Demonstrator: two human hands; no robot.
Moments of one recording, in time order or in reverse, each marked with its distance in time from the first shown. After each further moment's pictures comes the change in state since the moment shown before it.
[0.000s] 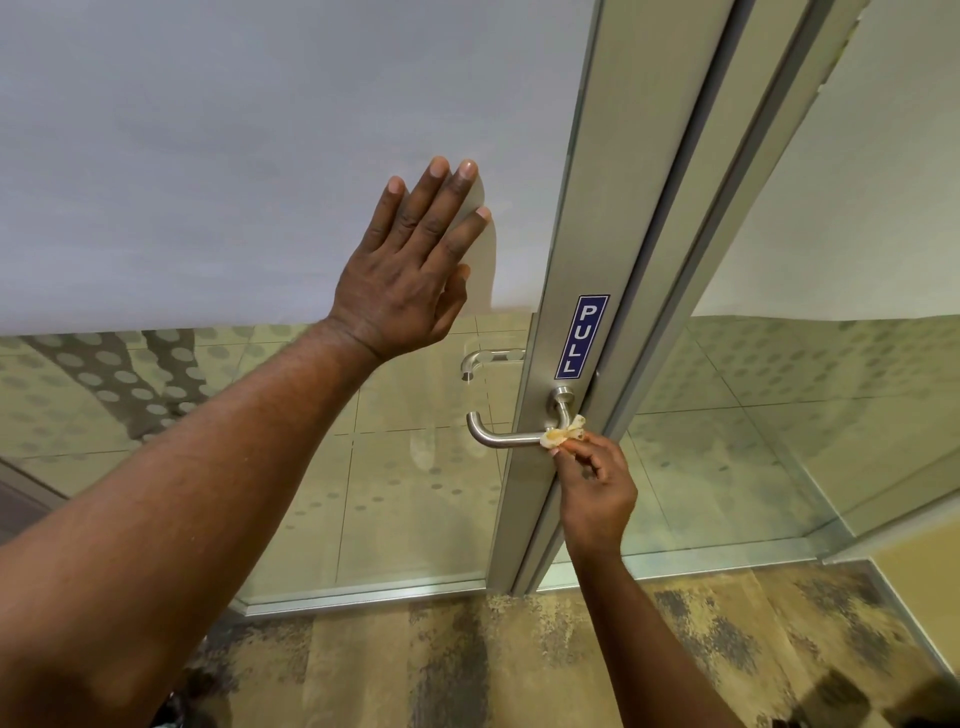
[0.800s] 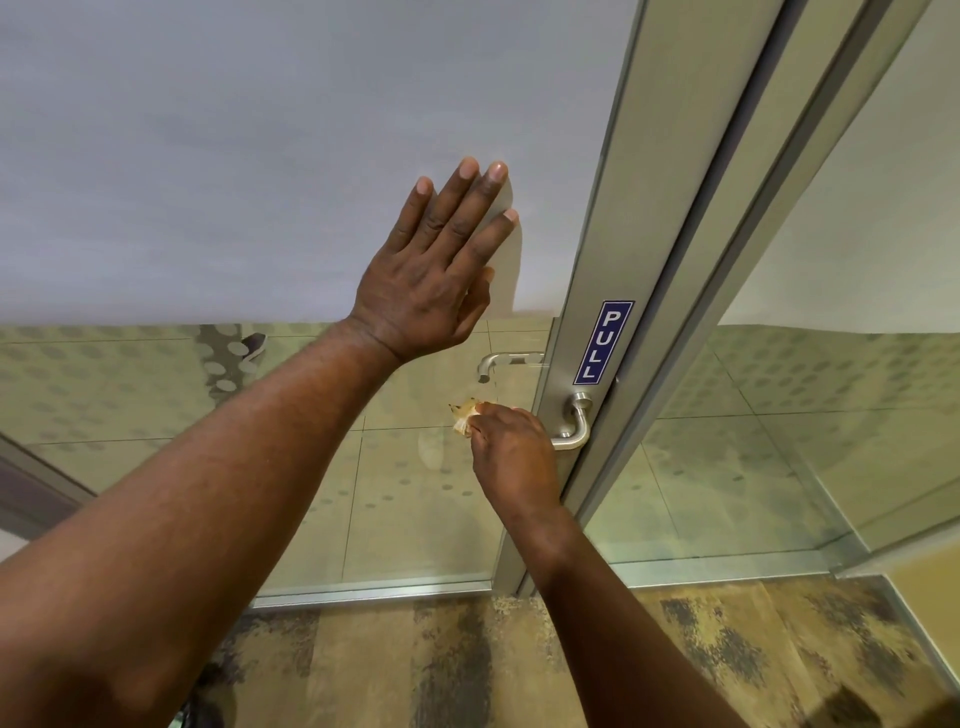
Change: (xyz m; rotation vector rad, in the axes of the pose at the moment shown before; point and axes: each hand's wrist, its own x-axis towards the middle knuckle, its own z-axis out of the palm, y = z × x) left_hand 0.000 0.000 0.000 0.013 0.005 0.002; right_hand 0.001 -0.042 0.083 -0.735 -0.372 -0.666
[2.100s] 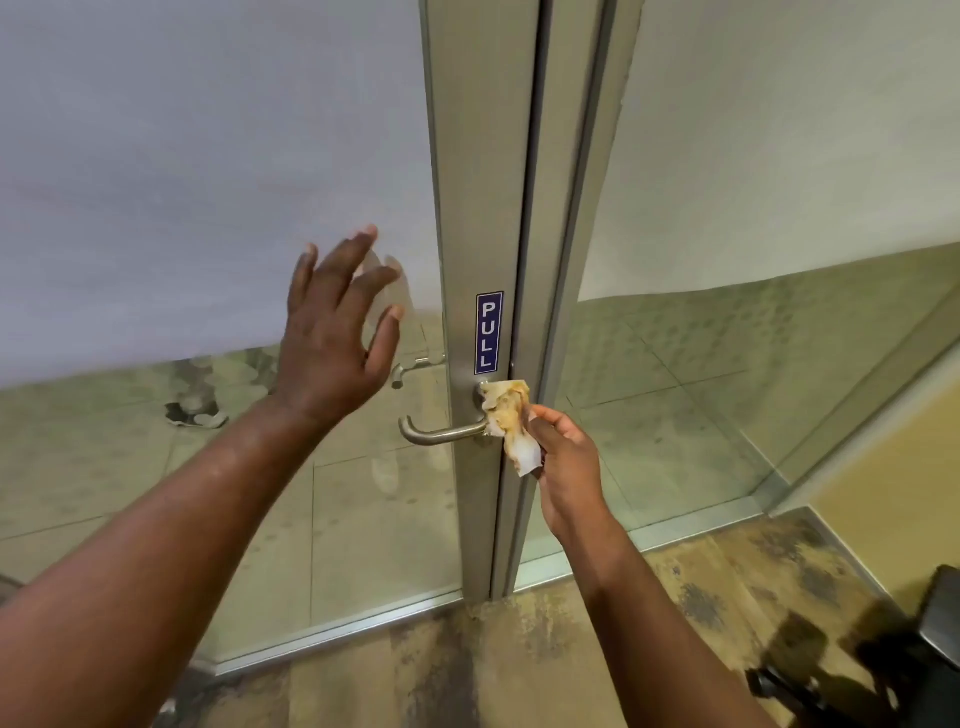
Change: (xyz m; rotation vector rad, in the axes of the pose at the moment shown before) left_hand -0.007 0.061 -0.046 -0.482 -0.101 -0.284; right_hand -0.047 0.069 -0.109 1.323 0.238 1.084
